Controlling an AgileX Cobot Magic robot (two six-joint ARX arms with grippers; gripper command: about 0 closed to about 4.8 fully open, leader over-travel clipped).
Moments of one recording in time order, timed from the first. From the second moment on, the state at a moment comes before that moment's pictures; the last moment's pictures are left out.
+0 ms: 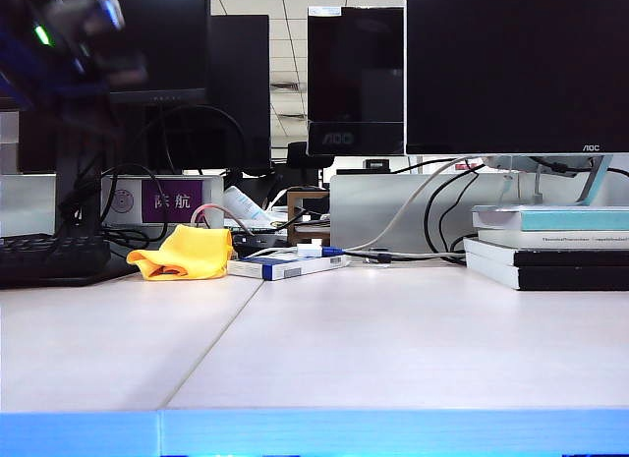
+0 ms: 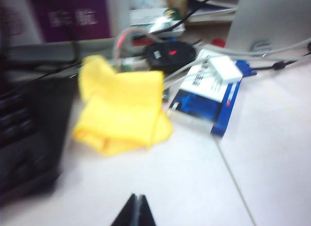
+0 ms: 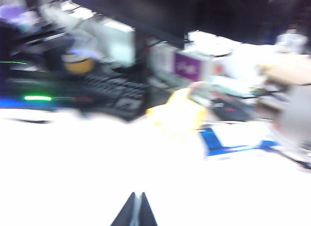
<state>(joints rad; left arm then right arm) -0.18 1.46 0.95 0.17 0.10 0.03 0.84 1.01 0.99 -0.11 0.11 0.00</state>
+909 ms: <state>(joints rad) -0.19 2.25 1.57 0.41 0.04 0.03 0.91 1.05 0.99 -0.04 0.11 0.00</state>
